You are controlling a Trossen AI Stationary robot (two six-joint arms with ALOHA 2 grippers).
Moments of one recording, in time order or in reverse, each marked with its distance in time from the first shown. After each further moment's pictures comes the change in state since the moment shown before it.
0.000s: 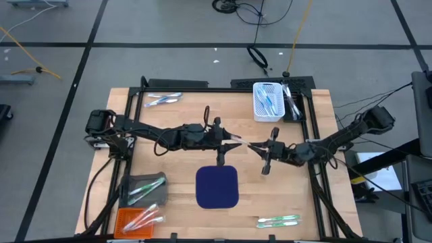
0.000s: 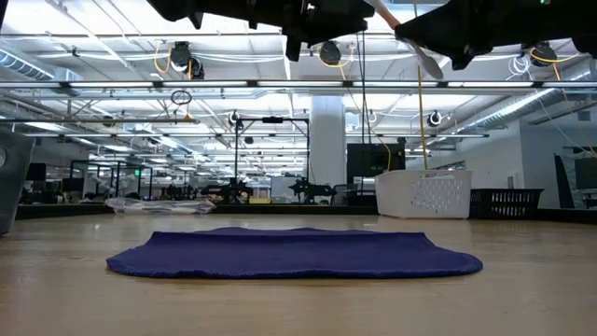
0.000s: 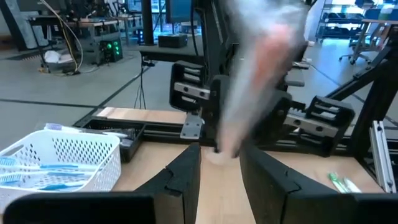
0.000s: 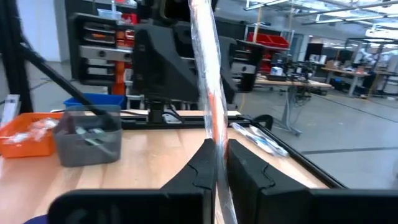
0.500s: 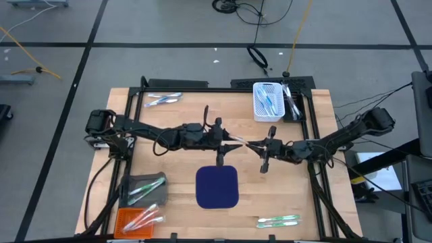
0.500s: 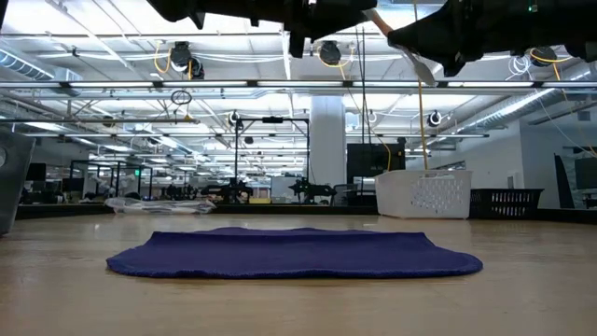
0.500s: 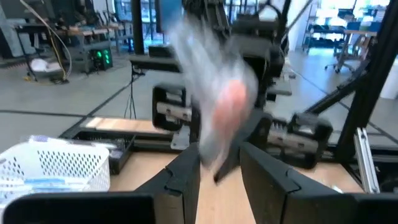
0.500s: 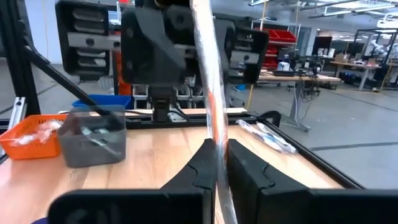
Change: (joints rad) left arm 0.001 0.000 0.000 0.041 0.049 0.000; right arm -0.056 0.026 0.000 0.009 -0.080 0.047
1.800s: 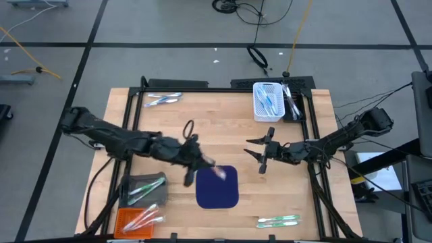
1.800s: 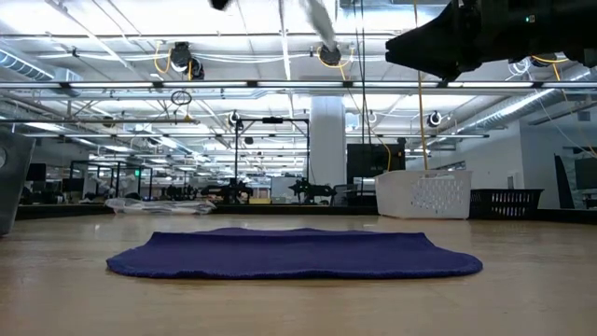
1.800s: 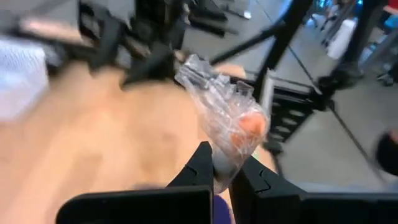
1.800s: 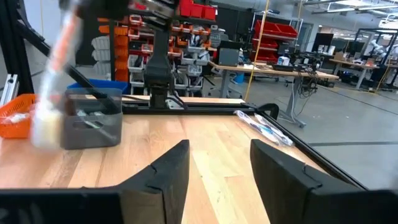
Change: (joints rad) left arm -0.236 -0.344 0.000 -0.654 -0.054 -0.314; right arm 0.002 0.037 0.000 -0.012 0.004 -0.028
